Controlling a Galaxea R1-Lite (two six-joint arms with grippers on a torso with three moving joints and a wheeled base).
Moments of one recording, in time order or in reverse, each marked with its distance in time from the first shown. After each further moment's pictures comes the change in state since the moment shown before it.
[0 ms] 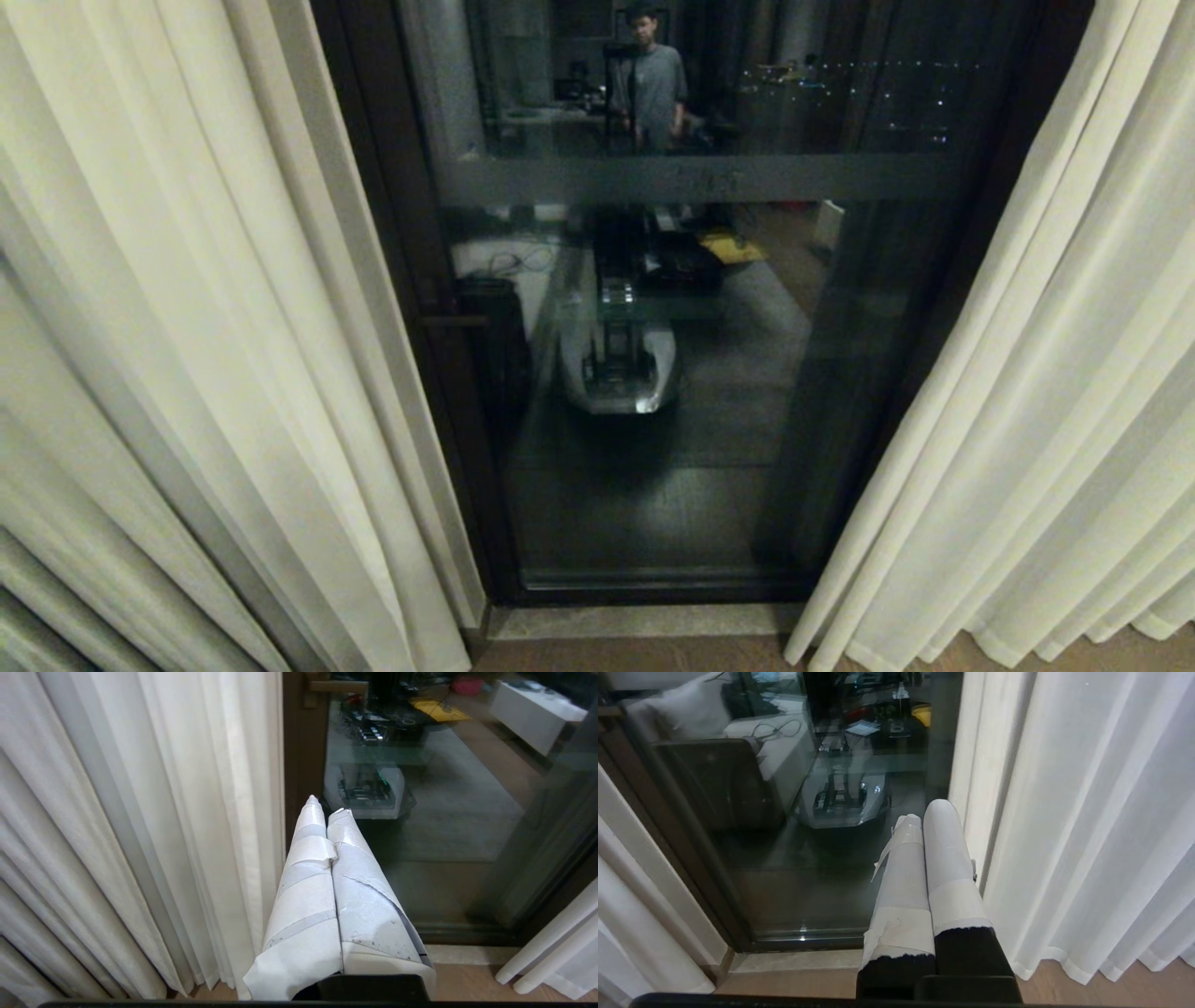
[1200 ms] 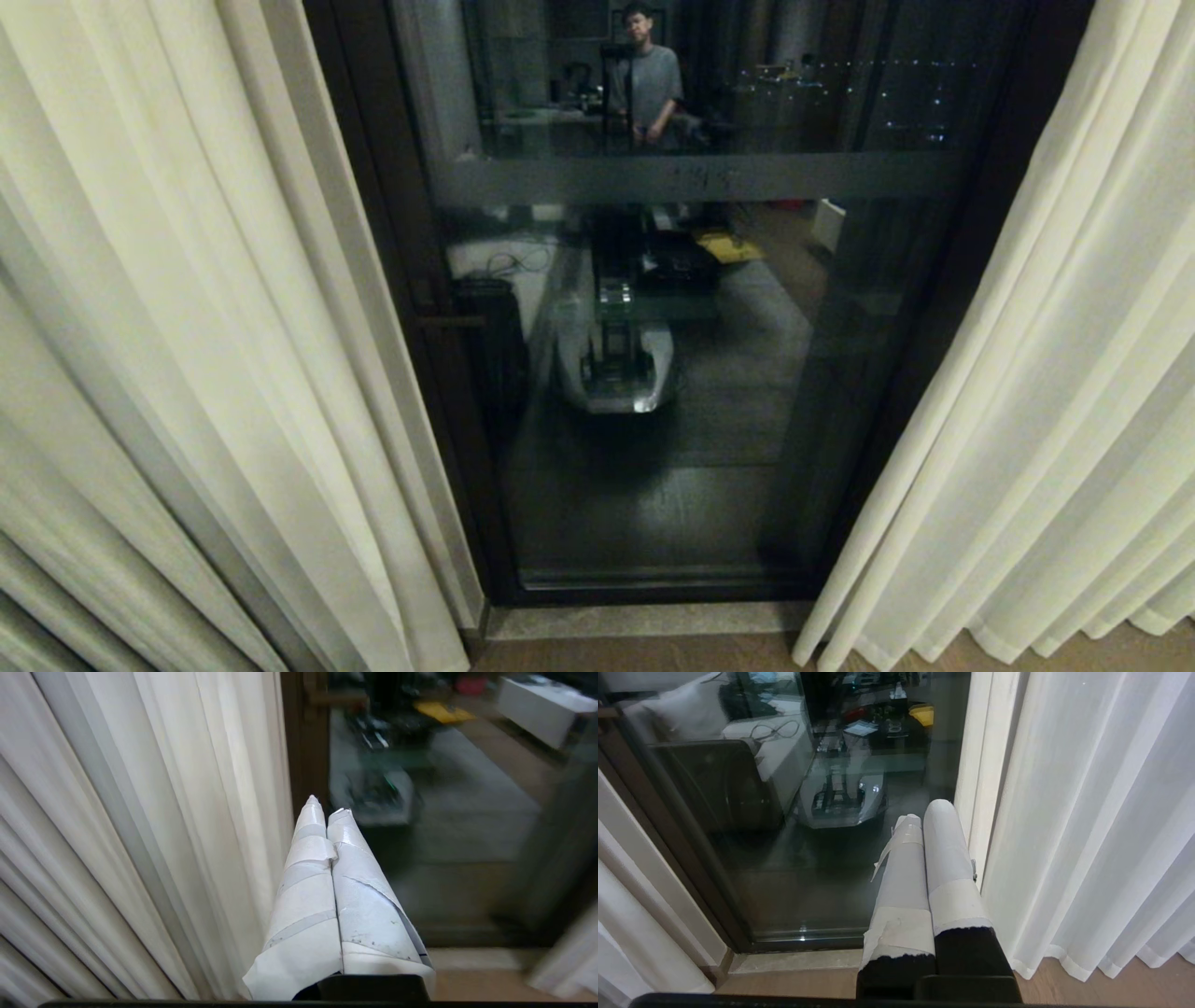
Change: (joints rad) left arm 0.001 0.000 0.000 -0.052 0.000 0.086; right arm 0.000 0.000 0.000 0.000 0.000 0.000
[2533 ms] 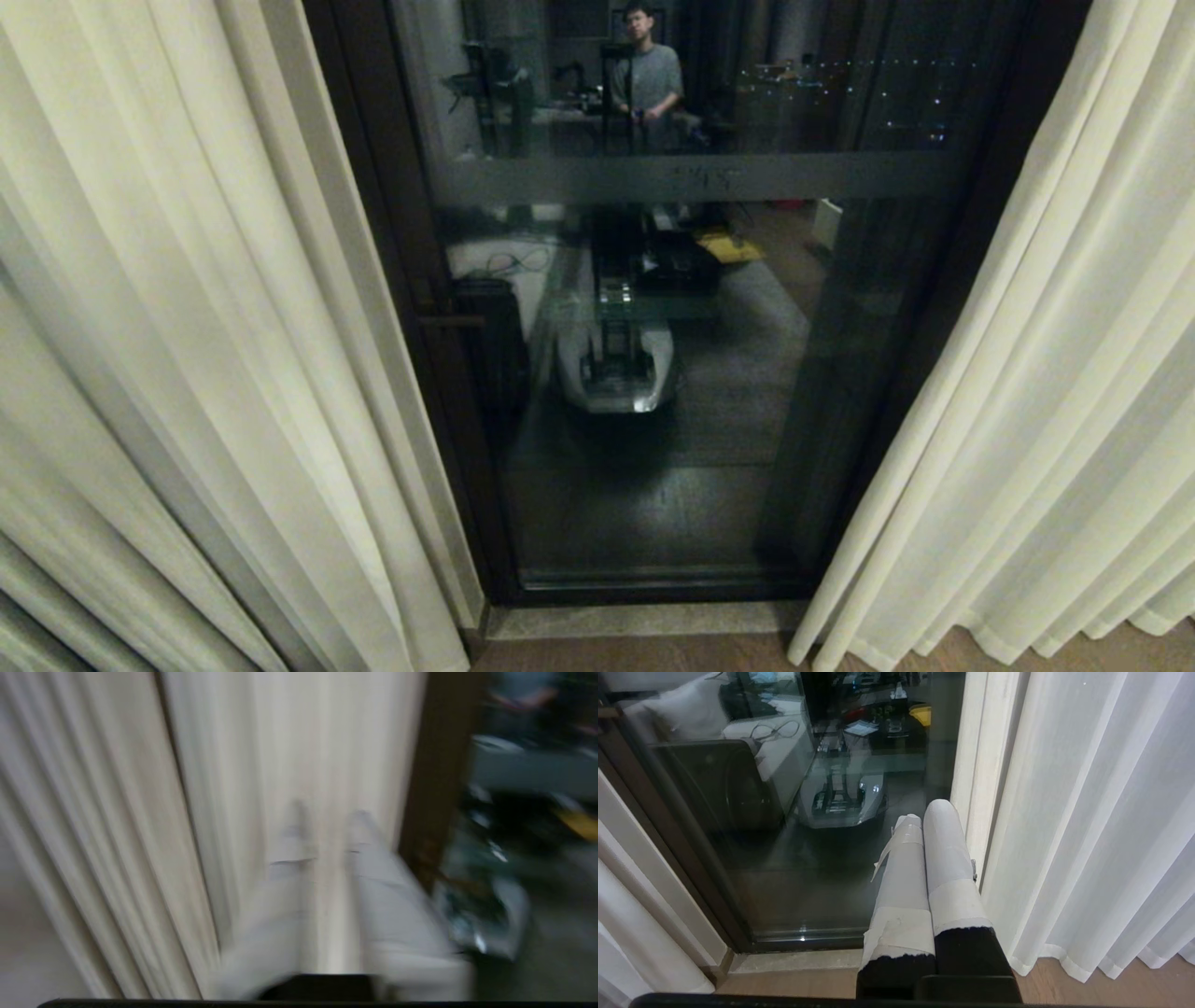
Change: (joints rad) left arm 0.112 0.989 -0.700 -0.408 0.274 -0.020; right arm 0.000 0.000 0.000 0.000 0.000 0.000
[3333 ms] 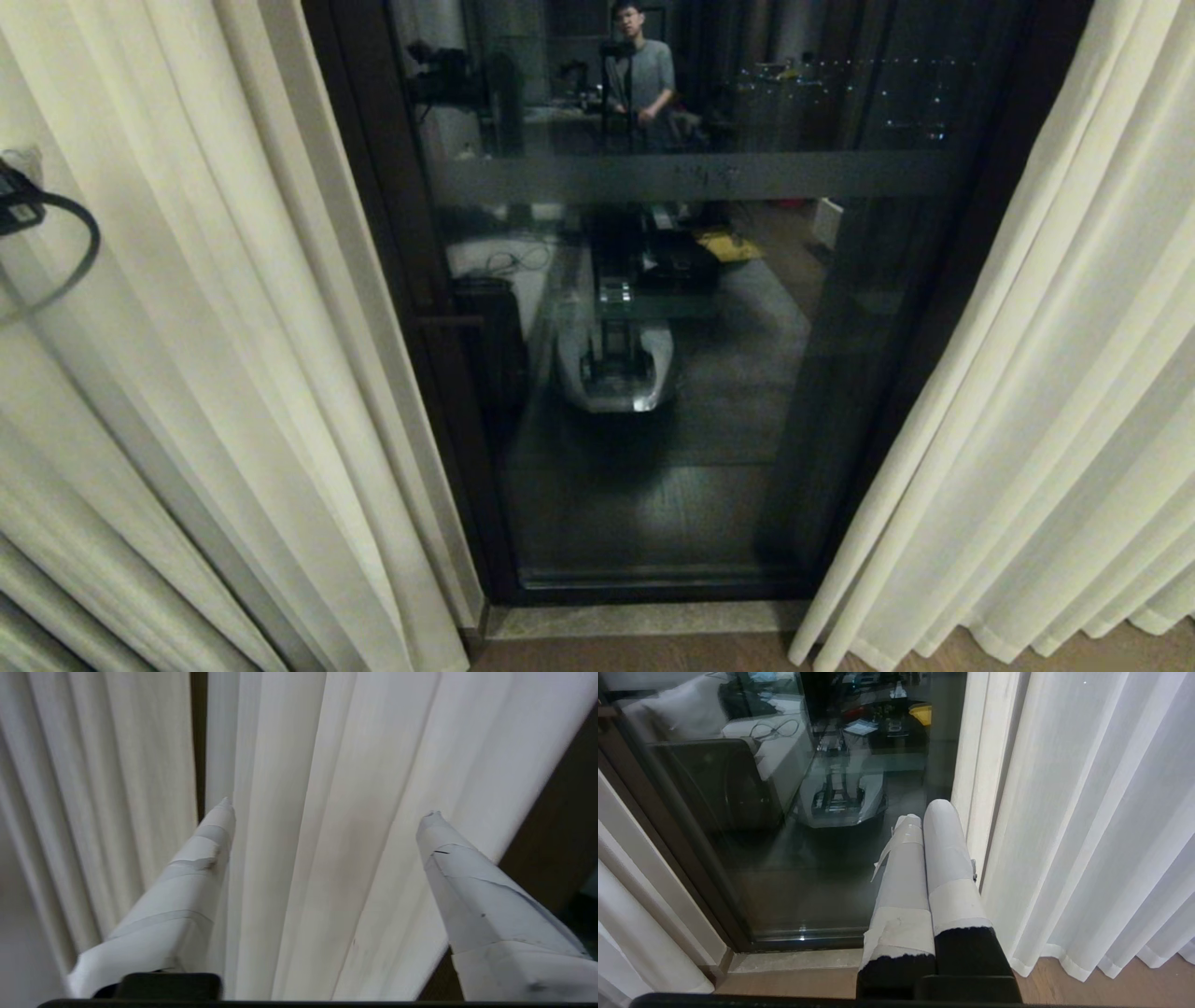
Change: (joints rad) left arm 0.206 0.529 -0.248 -0.281 -0.003 -0.176; right arm 0.000 0.000 0.000 0.000 0.000 0.000
